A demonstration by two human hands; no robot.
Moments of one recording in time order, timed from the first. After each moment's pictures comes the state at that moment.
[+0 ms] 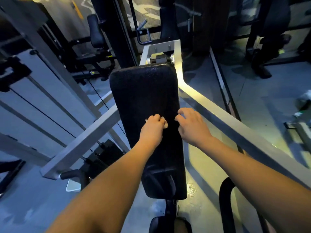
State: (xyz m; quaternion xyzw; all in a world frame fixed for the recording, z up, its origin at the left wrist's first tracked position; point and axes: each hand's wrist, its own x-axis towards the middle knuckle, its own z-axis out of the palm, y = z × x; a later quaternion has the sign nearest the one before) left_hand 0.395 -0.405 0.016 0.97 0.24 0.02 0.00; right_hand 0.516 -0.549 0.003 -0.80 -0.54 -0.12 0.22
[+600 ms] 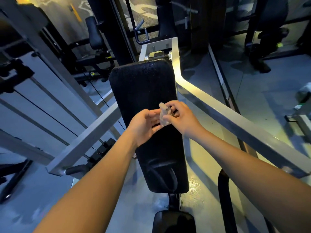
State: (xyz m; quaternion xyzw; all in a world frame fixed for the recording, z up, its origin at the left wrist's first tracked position) left_hand 0.351 -0.434 0.083 0.55 0.27 0.06 0.79; right_hand 0.483 -0.549 0.030 -0.72 -0.42 0.13 0.53
